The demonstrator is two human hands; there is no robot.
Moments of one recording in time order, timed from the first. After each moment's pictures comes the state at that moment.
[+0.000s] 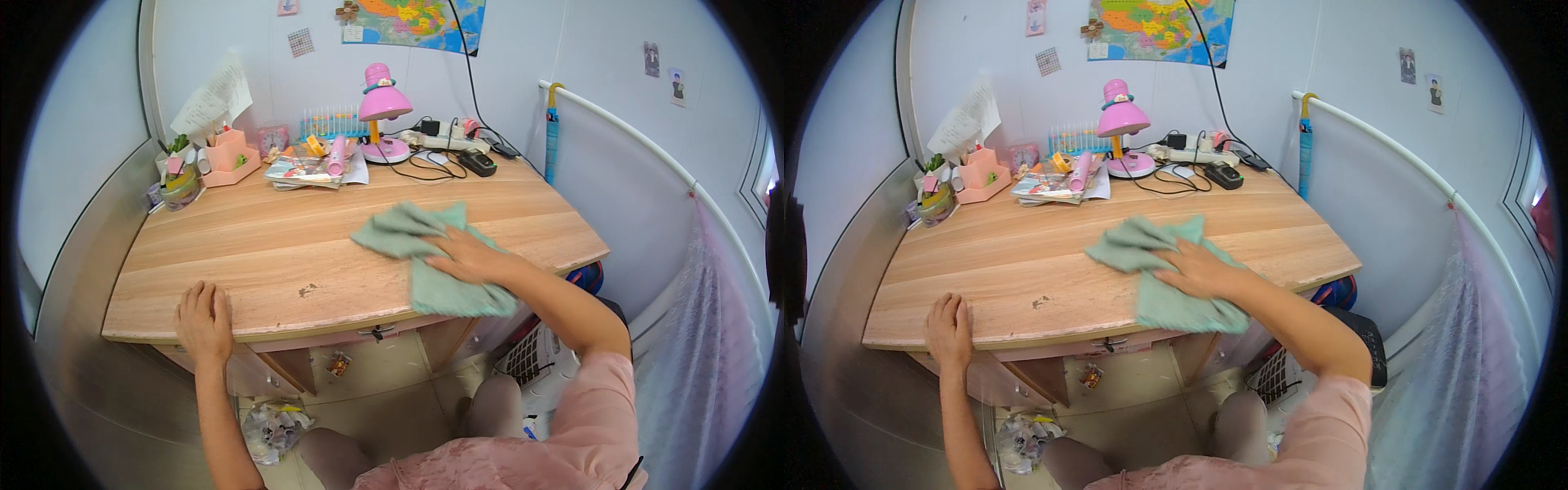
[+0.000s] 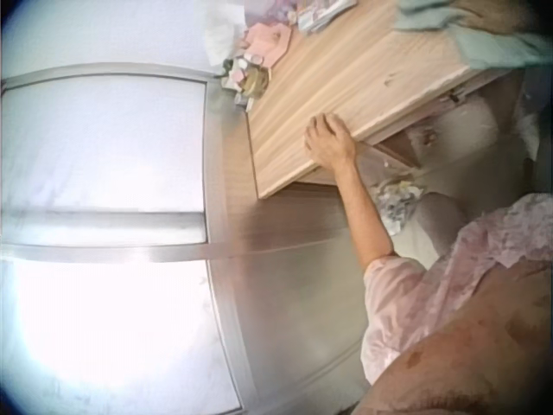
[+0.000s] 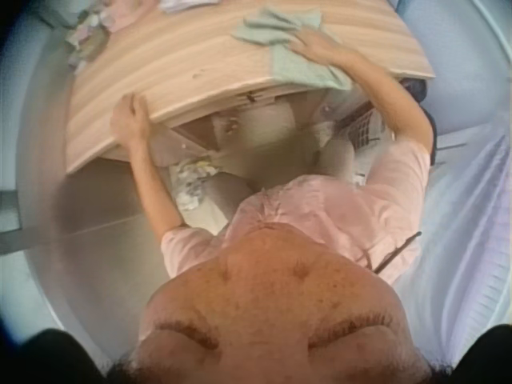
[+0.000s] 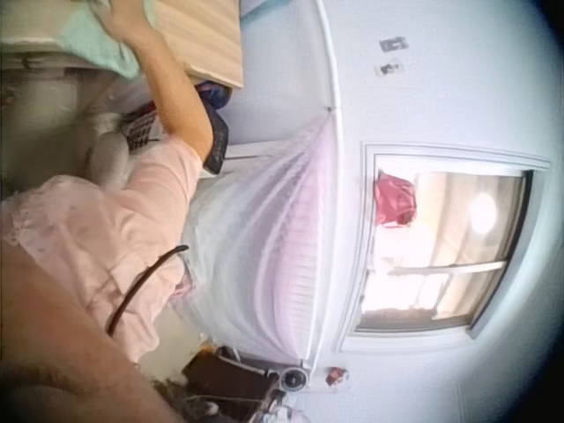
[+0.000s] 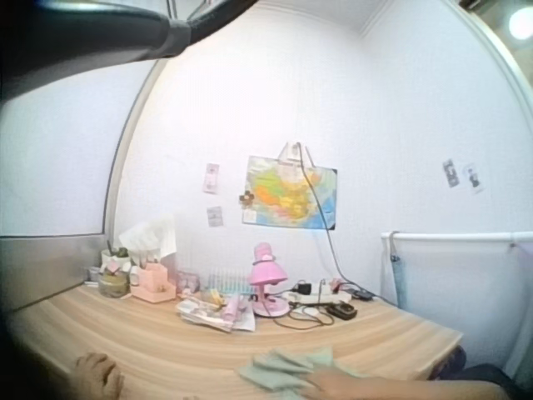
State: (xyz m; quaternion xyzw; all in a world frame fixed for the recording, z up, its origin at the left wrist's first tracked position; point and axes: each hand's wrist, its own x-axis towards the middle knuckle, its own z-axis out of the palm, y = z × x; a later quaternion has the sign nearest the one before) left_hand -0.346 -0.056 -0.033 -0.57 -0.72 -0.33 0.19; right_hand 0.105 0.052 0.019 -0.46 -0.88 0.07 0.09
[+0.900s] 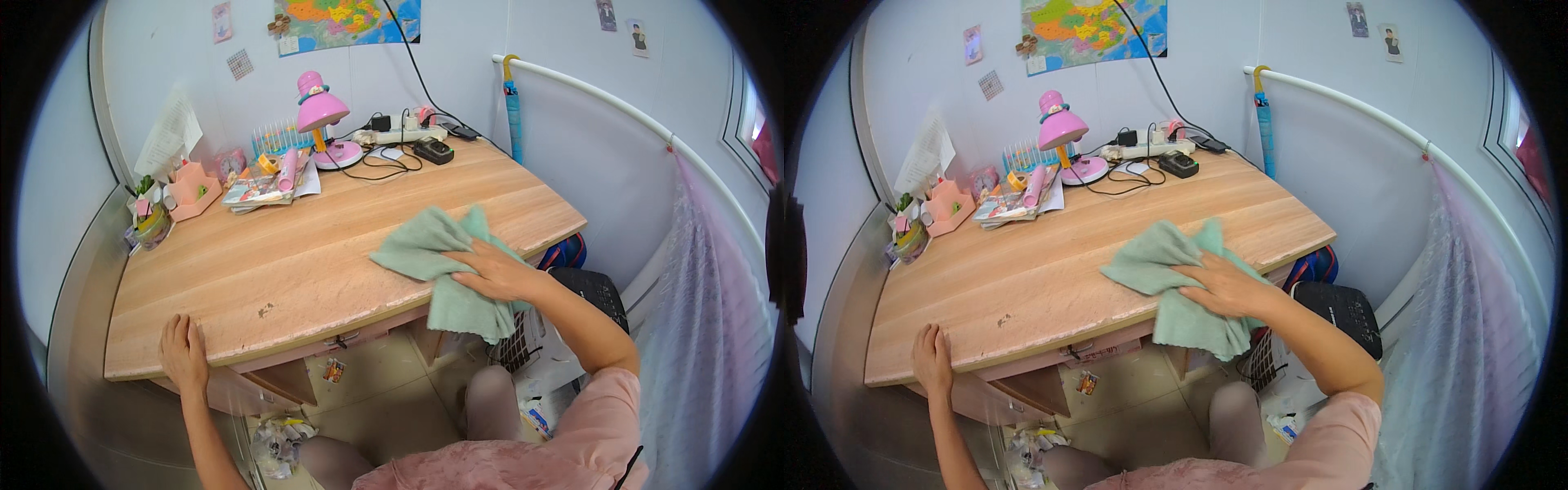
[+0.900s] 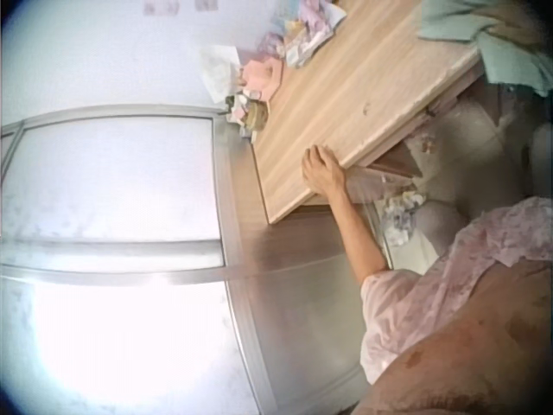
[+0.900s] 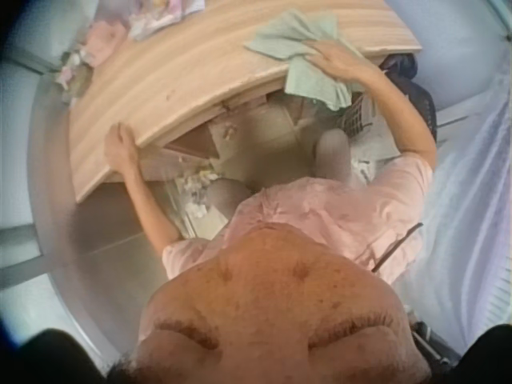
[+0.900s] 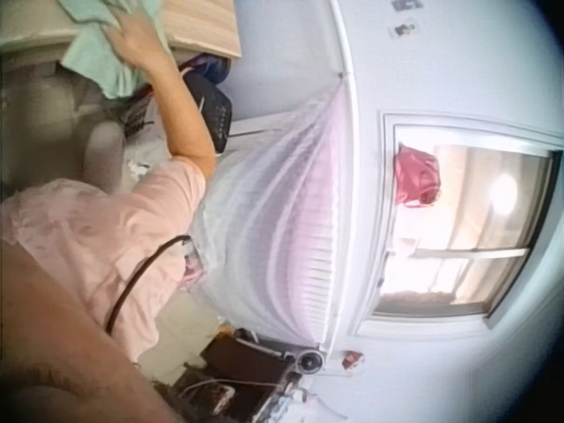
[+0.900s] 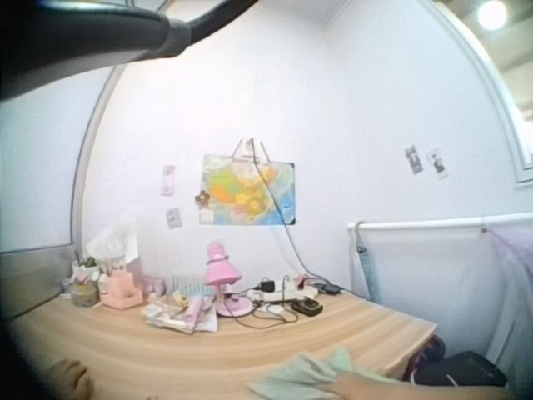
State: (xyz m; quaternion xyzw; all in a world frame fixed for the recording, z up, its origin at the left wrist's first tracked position) left_hand -0.346 -0.050 -0.036 -0.60 -0.71 -0.32 0.19; right_hand 0.212 -0.028 0.014 -0.45 -0.87 0.03 0.21
